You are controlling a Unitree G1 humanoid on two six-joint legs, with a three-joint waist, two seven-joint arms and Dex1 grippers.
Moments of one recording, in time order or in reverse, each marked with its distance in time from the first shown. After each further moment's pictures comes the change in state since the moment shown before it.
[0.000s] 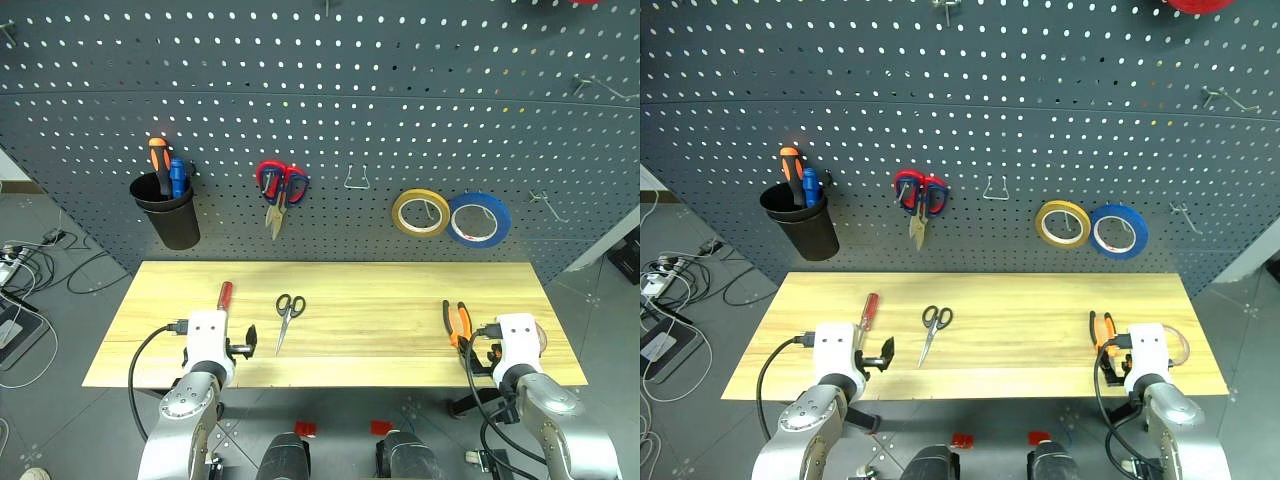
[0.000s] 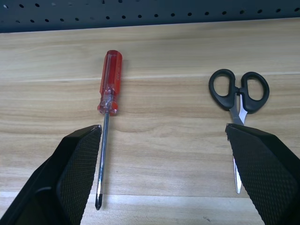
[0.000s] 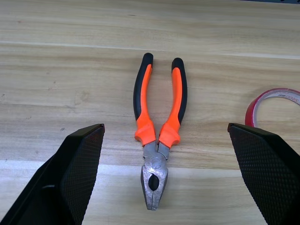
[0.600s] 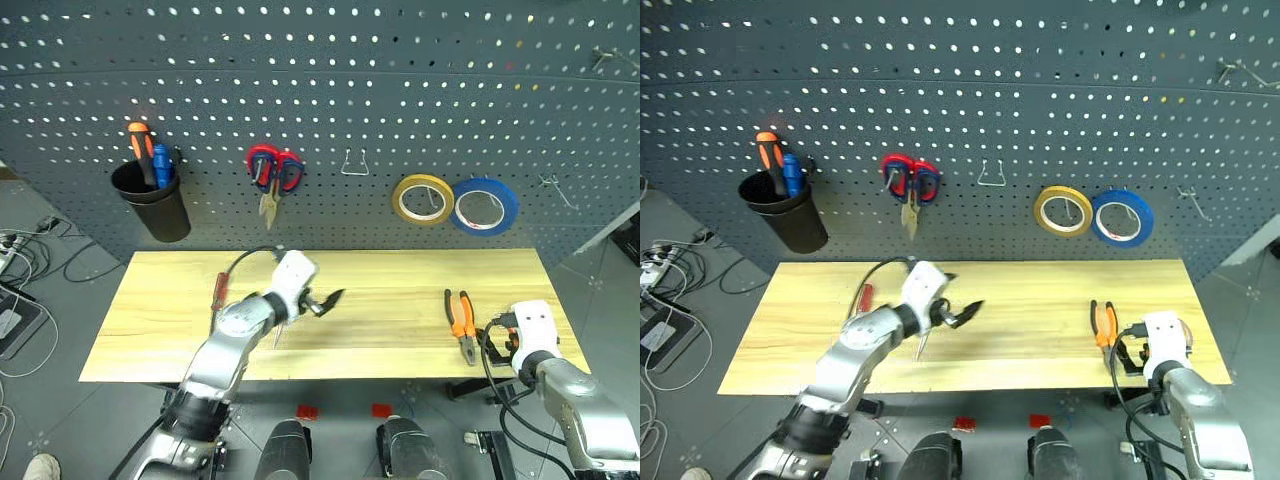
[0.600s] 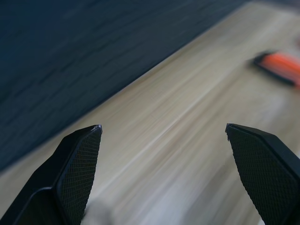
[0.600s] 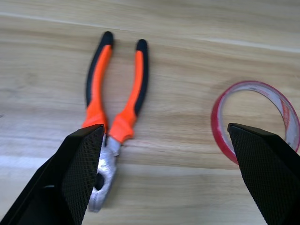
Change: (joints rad) left arm -0.599 0.101 -0.383 0.394 -0.008 -0.266 -0.589; right arm -0.120 -0.117 -0.059 0.112 0.000 0.039 0.058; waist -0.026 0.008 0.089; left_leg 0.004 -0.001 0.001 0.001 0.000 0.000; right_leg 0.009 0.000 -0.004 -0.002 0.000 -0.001
